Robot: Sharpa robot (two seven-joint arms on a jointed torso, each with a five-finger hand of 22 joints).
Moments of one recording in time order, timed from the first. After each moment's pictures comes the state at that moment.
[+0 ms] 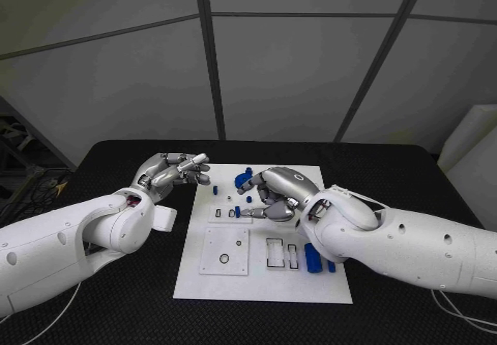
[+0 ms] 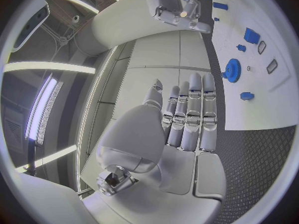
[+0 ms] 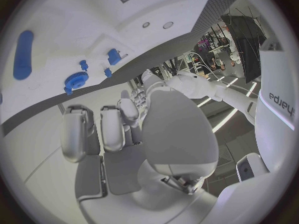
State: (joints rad) left arm 1.12 -0.92 0.06 1.53 -0.12 -0.29 0.37; left_hand 1.38 0.14 -0.26 -0.02 0.23 1.04 0.15 0.12 0.13 1.16 0.10 0.22 0.07 1.29 0.05 0.21 0.14 0.19 1.01 0.17 0.50 0.18; right arm 1.13 -0.72 0.01 1.65 -1.54 -0.50 -0.12; right_hand 1.36 -0.20 0.15 0.28 0.14 0.94 0.12 0.07 0.20 1.33 0.04 1.11 1.22 1.47 -0.04 1.32 1.19 0.04 1.45 0.07 1.41 1.31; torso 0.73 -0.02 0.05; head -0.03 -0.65
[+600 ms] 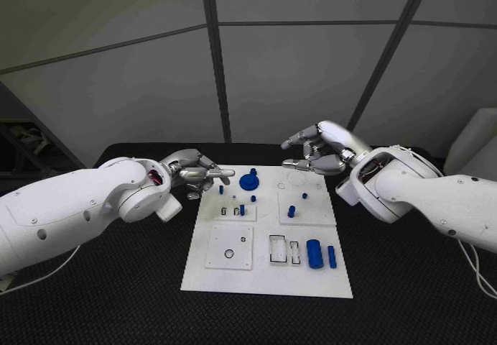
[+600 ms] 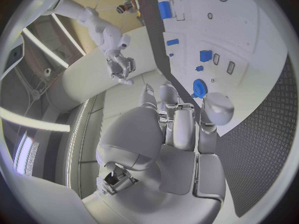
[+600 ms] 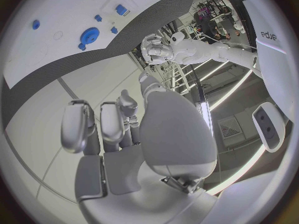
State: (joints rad) left arm 1.24 -0.85 0.04 1.48 -0.63 -0.06 -0.14; left_hand 1.29 0.18 -0.38 0.09 0.21 1.13 0.06 0.19 0.39 1.38 -0.02 0.79 0.80 1.47 -0.07 1.34 1.29 0.10 1.32 0.03 1.22 0.93; right arm 1.24 -0.89 0.05 1.63 -1.11 -0.45 0.05; right_hand 1.39 -0.18 0.16 0.27 0.15 0.94 0.12 0.07 0.21 1.30 0.03 1.02 1.15 1.46 -0.04 1.24 1.11 0.05 1.43 0.07 1.33 1.31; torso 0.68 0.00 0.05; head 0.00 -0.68
